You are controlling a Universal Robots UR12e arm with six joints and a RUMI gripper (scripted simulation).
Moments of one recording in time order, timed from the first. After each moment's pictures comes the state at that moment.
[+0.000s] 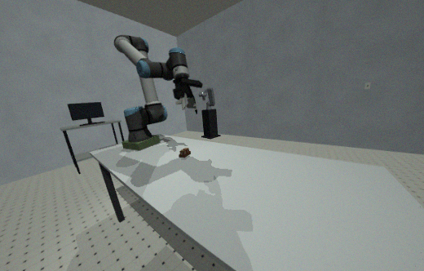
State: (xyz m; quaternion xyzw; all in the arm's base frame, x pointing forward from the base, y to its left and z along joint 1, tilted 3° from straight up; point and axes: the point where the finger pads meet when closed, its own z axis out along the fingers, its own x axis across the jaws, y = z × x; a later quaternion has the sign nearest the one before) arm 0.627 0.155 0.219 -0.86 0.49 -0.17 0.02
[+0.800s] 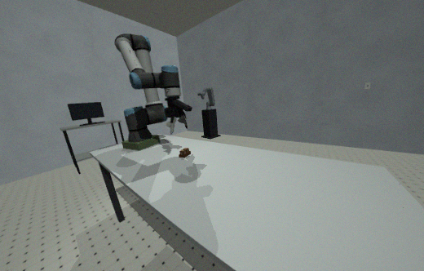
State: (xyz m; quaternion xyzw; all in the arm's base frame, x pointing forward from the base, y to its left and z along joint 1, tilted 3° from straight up) arm 0.530 0.119 0.105 -0.84 0.54 -0.02 -0.01
